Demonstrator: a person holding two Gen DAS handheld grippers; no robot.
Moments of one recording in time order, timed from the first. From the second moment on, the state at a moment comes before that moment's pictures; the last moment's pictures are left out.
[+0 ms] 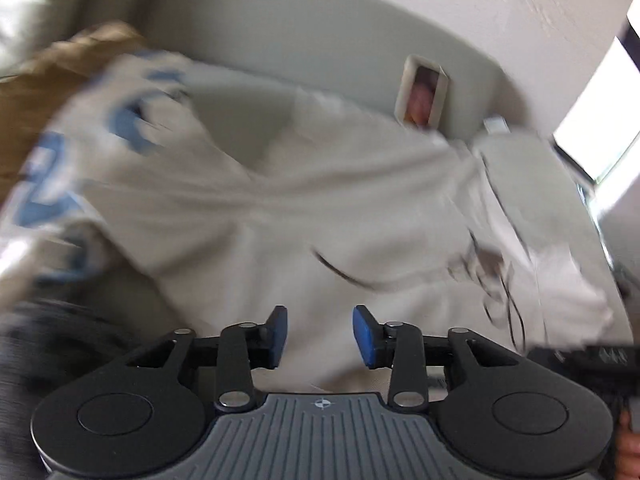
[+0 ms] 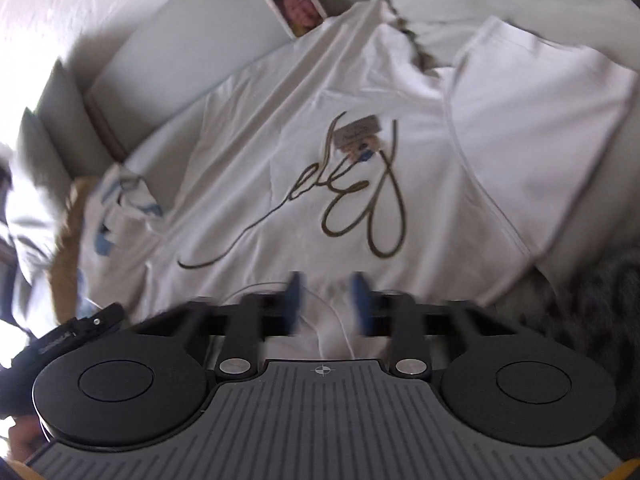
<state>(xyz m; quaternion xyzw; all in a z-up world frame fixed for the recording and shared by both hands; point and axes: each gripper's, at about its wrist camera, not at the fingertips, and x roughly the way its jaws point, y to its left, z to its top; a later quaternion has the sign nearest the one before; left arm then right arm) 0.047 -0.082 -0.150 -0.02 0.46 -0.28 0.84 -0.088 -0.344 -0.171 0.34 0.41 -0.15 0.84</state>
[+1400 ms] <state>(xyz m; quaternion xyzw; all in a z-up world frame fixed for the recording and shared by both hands) 0.160 -0.102 -0.012 -0.07 0.31 -0.32 0.89 -0.050 -0.380 0.048 0.22 0.22 -0.14 0.94</state>
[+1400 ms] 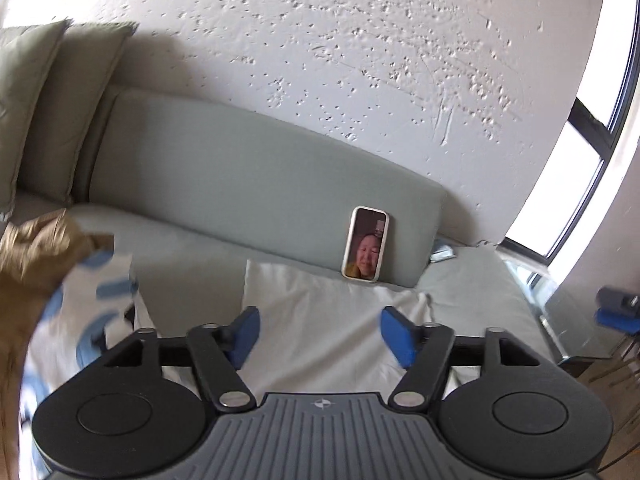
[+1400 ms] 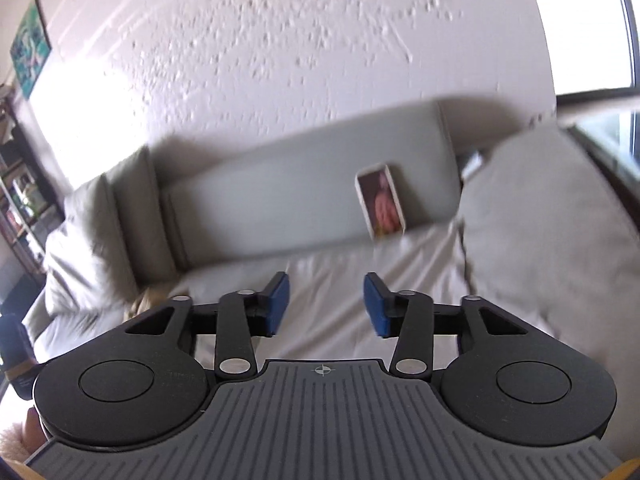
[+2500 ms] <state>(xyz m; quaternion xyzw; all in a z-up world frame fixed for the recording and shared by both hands) 0.467 -0.256 -0.220 0.02 0.46 -0.27 0.85 0.233 -0.663 -0.189 0.37 0.37 -0.24 0.82</state>
